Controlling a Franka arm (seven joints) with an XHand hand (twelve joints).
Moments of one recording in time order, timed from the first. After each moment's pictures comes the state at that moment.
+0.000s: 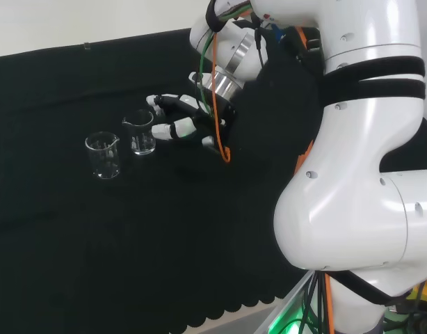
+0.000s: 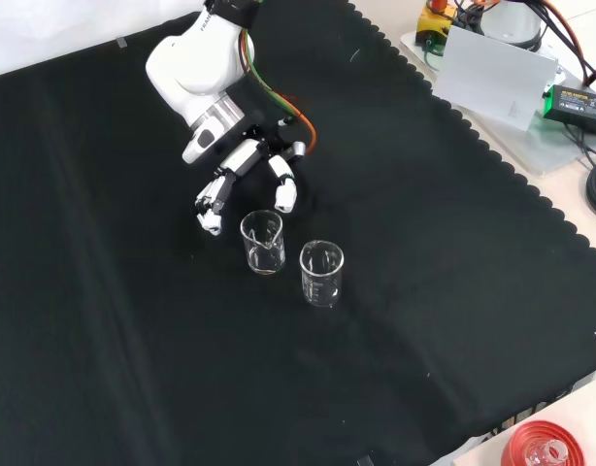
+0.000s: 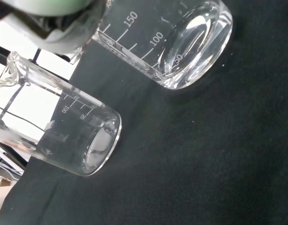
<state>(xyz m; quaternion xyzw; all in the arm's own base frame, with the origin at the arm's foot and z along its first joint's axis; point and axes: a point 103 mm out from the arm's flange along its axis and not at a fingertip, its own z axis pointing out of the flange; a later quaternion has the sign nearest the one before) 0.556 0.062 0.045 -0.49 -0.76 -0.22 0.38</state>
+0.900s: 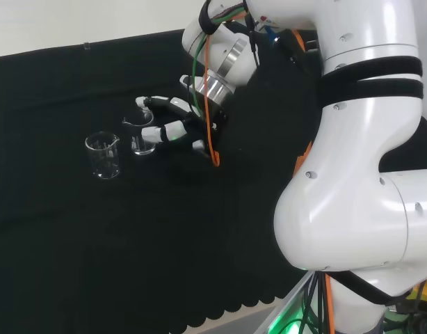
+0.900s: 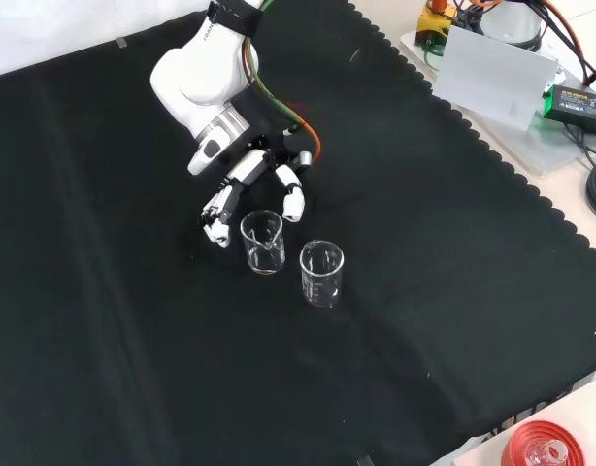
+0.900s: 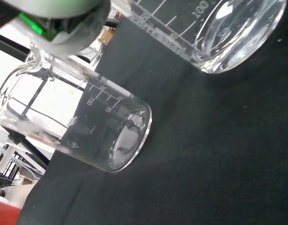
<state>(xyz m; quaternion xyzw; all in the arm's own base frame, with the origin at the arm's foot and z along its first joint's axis) 0.555 0.090 0.043 -0.46 -0.76 -0.24 0.38</state>
